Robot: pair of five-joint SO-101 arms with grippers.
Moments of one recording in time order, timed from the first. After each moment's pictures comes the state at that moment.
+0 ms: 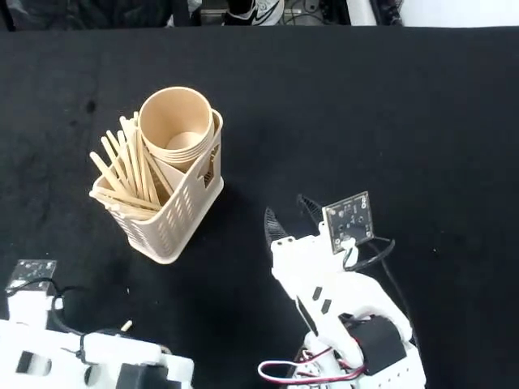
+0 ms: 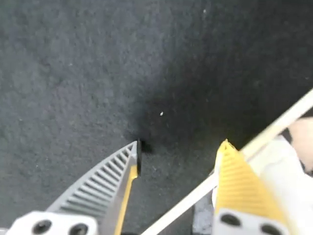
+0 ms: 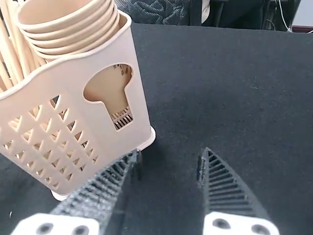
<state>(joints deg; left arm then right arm) -86.4 -57.3 77.3 70.5 -85.1 -25.3 -100.0 74.5 61.2 -7.7</state>
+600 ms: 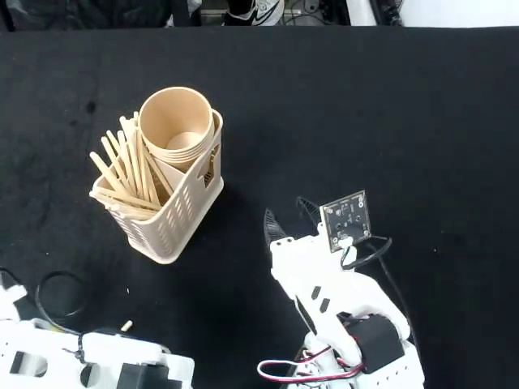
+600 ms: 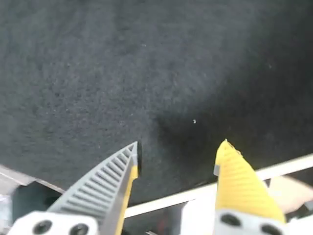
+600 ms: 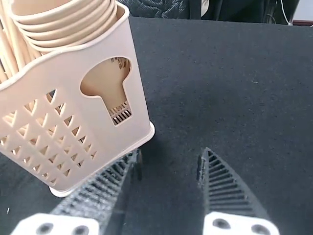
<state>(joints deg) -87.0 -57.3 71.3 75.9 -53.9 -25.3 -100.0 75.6 61.2 -7.7</state>
